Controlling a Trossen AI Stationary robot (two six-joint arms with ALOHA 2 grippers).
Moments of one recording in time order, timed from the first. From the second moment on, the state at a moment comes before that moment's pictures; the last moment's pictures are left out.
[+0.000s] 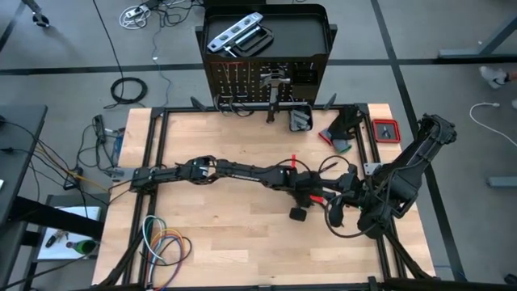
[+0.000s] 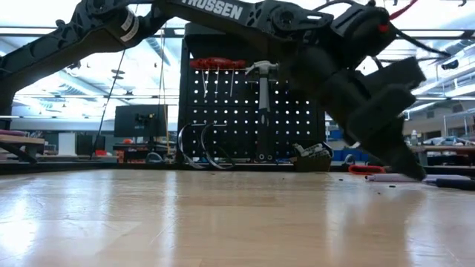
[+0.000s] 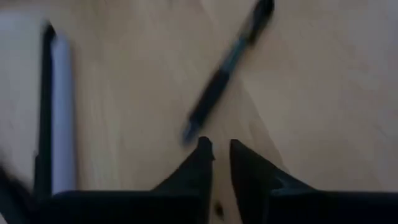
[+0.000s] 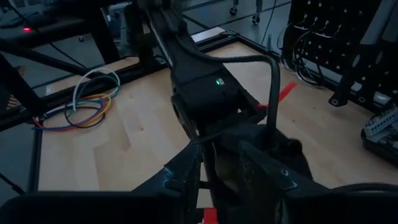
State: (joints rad) left arm -0.07 2.64 2.32 -0.51 0.15 0.26; right arm 0.82 1.21 1.11 -0.86 1.05 1.07
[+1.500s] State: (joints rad) left arm -0.09 2.63 2.15 -0.20 0.11 0.22; right arm 0.82 1.21 1.11 -0.71 1.05 0.97
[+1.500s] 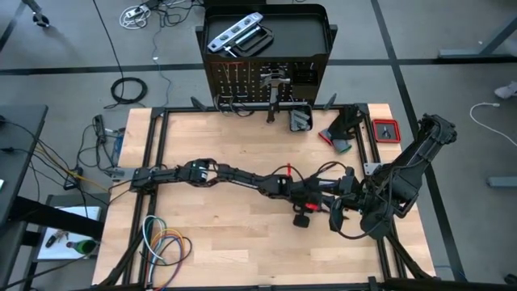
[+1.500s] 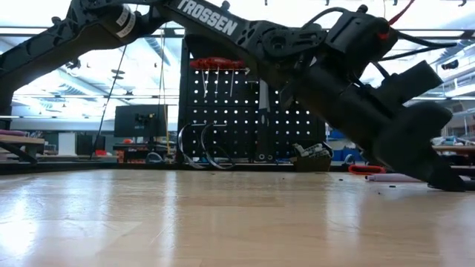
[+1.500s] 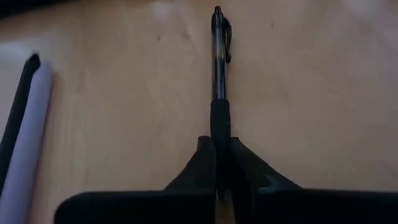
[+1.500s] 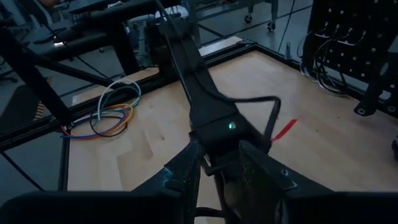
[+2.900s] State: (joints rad) left arm -0.06 2.28 2.10 -0.98 -0.02 0.35; right arm 1.00 1.21 1.11 -0.63 1.22 0.85
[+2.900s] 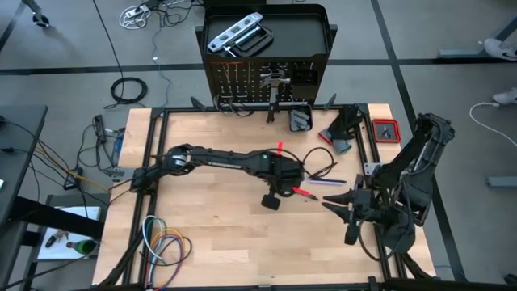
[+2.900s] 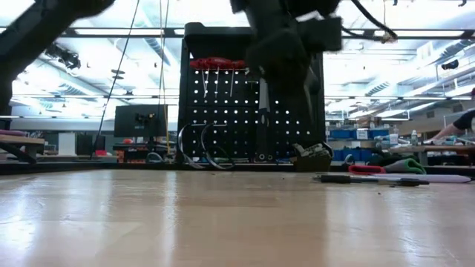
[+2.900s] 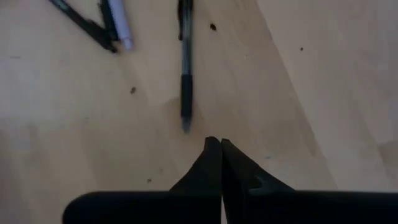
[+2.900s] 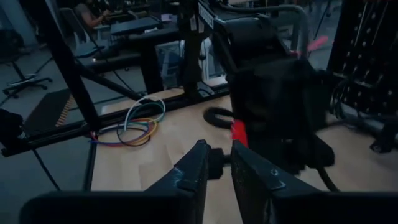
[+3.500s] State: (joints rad) left arm -0.08 1.75 1.16 0.06 0.09 0.15; right arm 0.91 1.34 1.11 -0.65 1.22 0.72
